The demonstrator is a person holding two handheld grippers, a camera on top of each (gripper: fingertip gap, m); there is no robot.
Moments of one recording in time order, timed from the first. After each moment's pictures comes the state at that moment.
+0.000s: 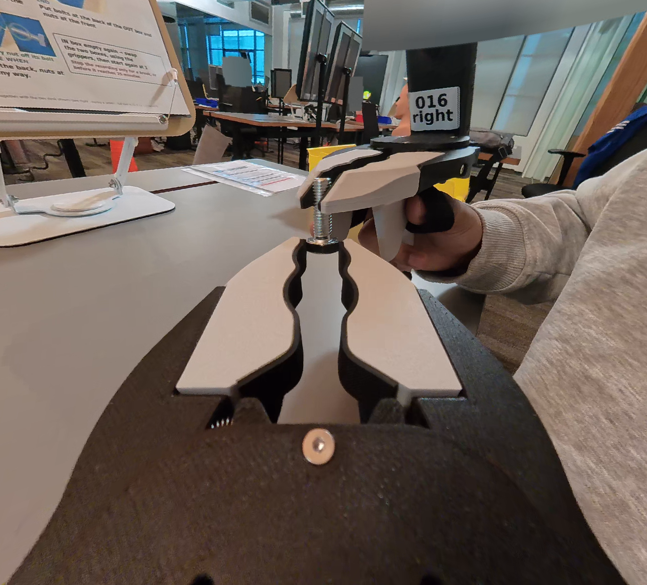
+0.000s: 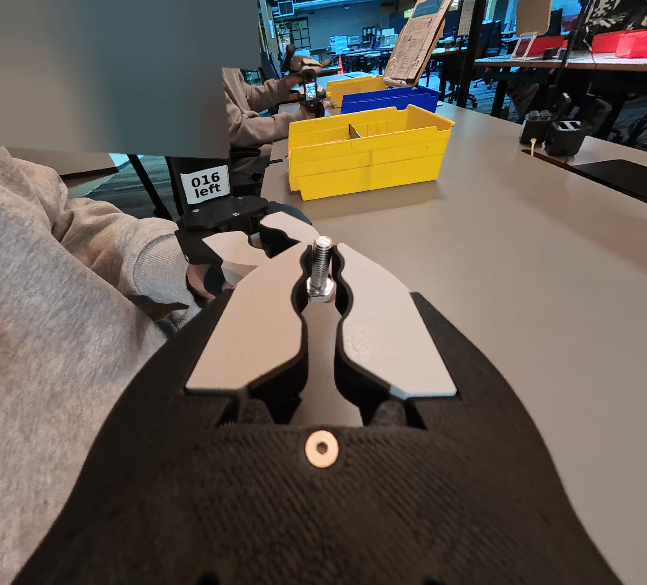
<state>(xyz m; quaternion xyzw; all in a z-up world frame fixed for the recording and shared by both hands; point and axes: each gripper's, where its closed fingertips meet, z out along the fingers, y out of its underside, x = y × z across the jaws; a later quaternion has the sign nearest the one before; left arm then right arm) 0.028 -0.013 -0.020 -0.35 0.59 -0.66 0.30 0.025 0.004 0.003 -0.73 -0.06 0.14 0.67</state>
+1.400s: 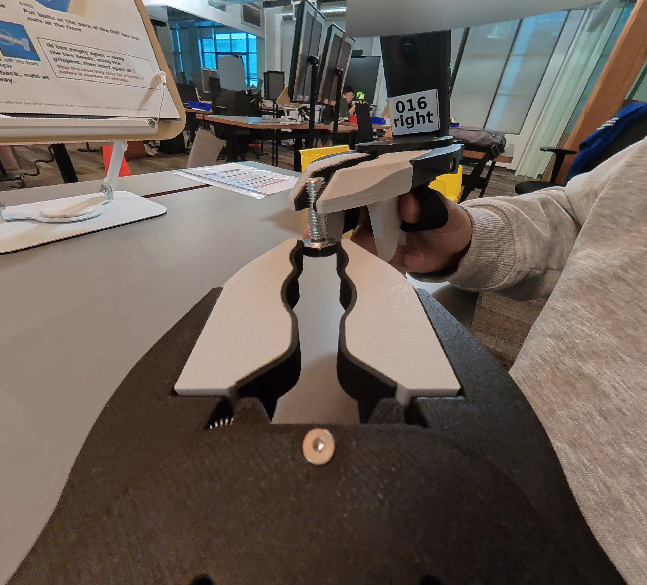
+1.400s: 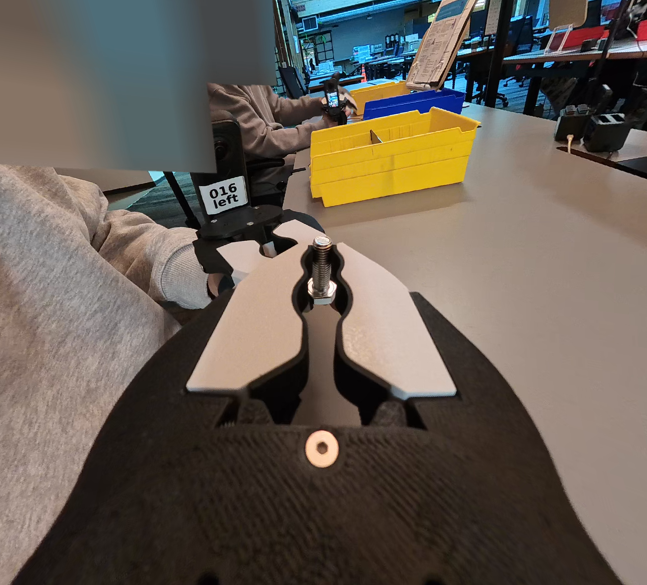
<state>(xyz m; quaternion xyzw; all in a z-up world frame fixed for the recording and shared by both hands) 0.026 -0.019 -0.019 -0.34 0.59 -0.66 0.30 0.018 0.002 0.005 -0.72 -0.06 0.18 0.67</state>
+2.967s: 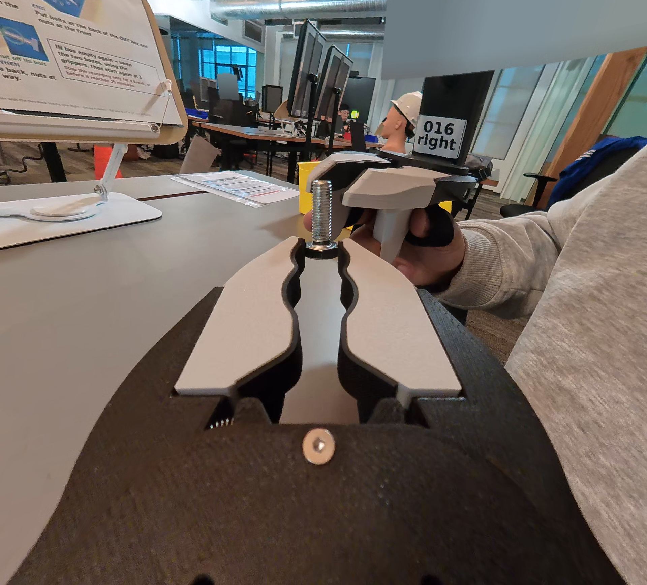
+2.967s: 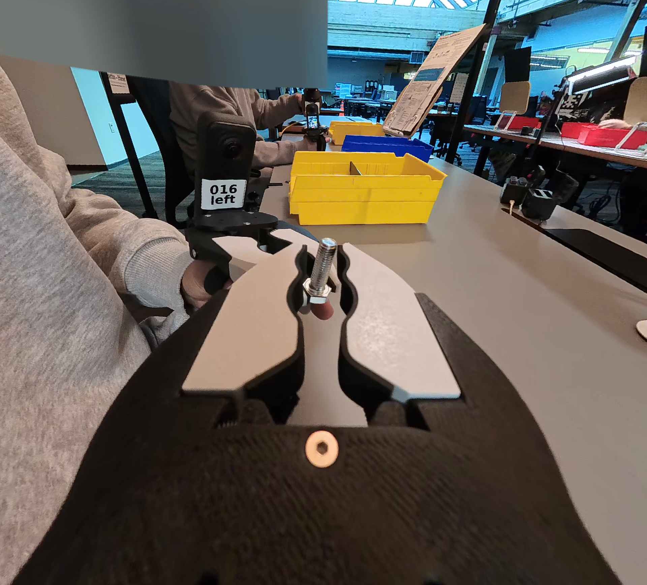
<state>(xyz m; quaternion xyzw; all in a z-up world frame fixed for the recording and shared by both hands) 0.024 -0.015 -0.012 -0.35 0.57 -0.69 0.29 0.016 -0.003 0.018 -0.69 -0.11 0.09 0.71</state>
